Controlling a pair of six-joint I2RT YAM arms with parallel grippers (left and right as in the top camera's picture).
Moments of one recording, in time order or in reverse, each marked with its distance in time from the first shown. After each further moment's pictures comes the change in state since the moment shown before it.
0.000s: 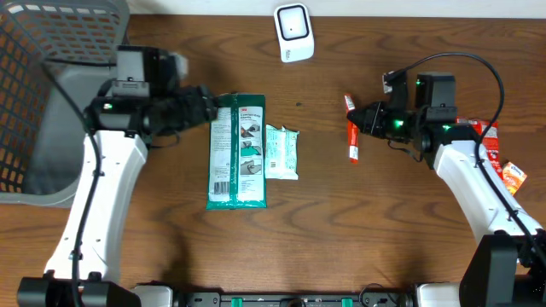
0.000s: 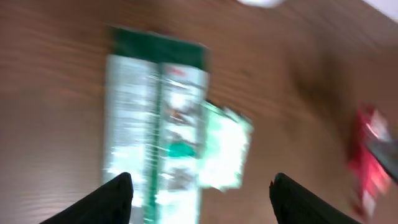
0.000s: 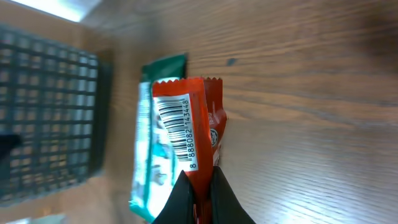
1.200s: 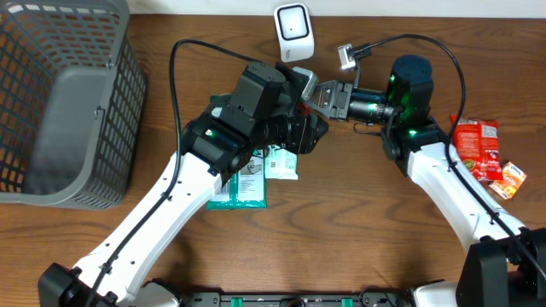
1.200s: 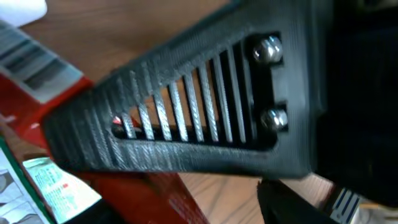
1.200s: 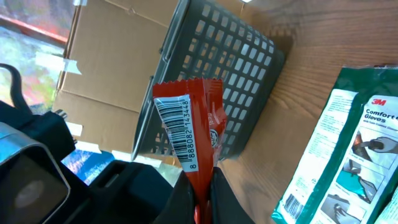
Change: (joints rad) left arm -0.499 0.000 -0.001 0.289 -0.060 0.049; right arm 0.197 0.000 -0.002 0.632 -0.359 0.510
